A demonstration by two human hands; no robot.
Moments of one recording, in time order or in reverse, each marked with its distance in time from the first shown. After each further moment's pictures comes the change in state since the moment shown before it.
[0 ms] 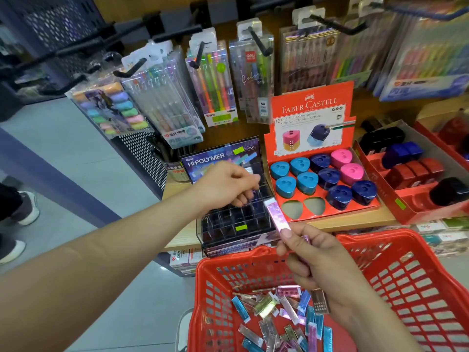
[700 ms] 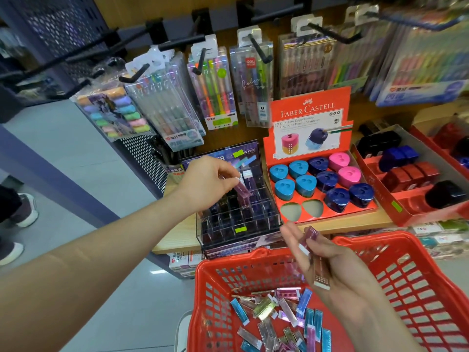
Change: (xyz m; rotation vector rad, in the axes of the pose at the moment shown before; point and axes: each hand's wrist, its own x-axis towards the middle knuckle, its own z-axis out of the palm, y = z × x) left_hand -0.006 -0.005 -0.021 0.373 0.269 0.162; right_hand 0.003 -0.006 -0.009 0.815 0.156 0.179
